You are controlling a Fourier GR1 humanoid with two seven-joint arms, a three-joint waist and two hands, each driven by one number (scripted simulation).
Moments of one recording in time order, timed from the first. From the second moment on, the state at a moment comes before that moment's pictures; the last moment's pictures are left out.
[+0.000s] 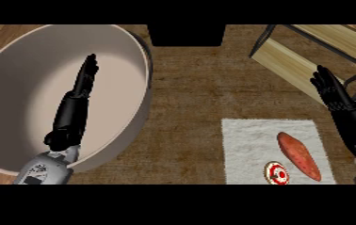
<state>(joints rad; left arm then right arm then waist) -0.20 0.39 -0.32 -1.58 0.08 0.43 -0.11 -0.03 -0.56 0.06 -1.60 -0.24 0.03 -0.19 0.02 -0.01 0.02</state>
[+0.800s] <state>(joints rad) 0.09 0.56 -0.13 -1.72 0.28 0.27 0.14 0.12 -0.46 0.20 -1.66 0.06 -0.21 -0.22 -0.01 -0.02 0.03</state>
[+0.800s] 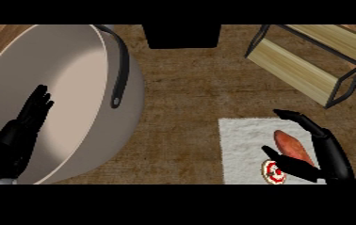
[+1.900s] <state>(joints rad) 0.13 0.57 -0.07 -1.71 0.35 0.18 0.14 0.20 -0.90 0.37 -2.05 0.62 0.13 0.50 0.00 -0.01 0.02</state>
